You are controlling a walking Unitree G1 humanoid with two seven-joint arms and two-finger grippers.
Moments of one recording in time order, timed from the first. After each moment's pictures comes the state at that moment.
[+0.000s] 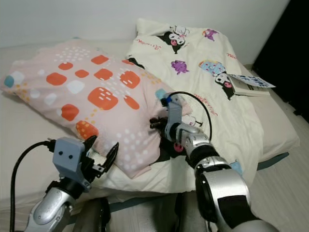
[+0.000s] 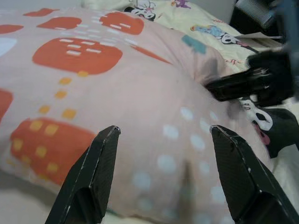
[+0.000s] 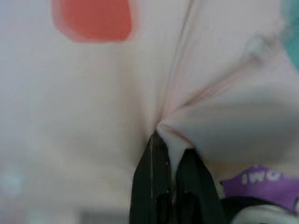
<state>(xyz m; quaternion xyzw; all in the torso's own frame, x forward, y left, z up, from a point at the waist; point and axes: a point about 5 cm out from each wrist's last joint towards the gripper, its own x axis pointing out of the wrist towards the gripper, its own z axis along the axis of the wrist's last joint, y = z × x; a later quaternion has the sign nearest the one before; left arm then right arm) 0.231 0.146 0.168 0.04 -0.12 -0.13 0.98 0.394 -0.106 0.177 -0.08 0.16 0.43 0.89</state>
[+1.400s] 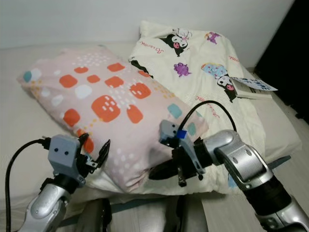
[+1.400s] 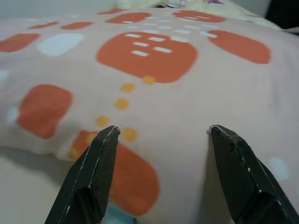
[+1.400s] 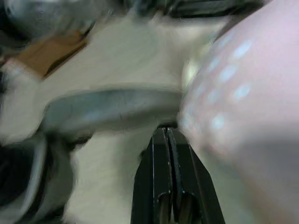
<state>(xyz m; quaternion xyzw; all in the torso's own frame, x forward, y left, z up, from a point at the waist) 0.242 0.168 0.165 0.07 -0.13 -0.07 0.99 0.277 -0.119 0.220 -0.15 0.18 0.68 0.70</state>
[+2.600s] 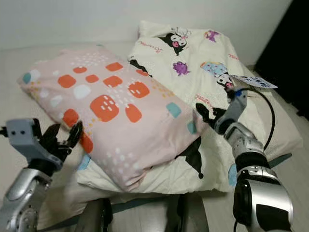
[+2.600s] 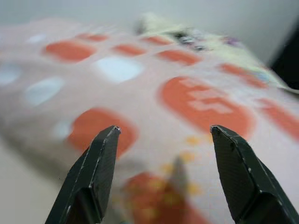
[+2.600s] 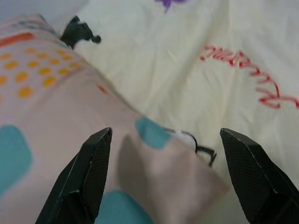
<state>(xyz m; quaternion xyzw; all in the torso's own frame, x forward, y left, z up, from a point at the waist) 0.252 0.206 0.201 -0.07 -0.15 -0.07 0.98 0.390 -0.237 0.175 0.19 0.07 0.11 0.97</state>
